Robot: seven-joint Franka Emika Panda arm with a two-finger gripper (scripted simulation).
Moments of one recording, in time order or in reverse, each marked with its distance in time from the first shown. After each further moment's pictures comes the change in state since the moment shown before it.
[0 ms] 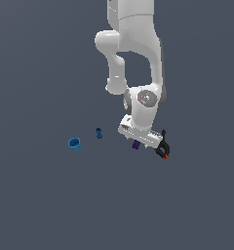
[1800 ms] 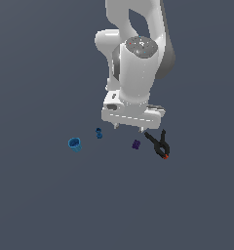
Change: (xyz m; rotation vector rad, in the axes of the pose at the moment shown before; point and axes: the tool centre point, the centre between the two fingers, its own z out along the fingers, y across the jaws) arm 0.062 0.031 -0.170 -0.018 0.016 -0.290
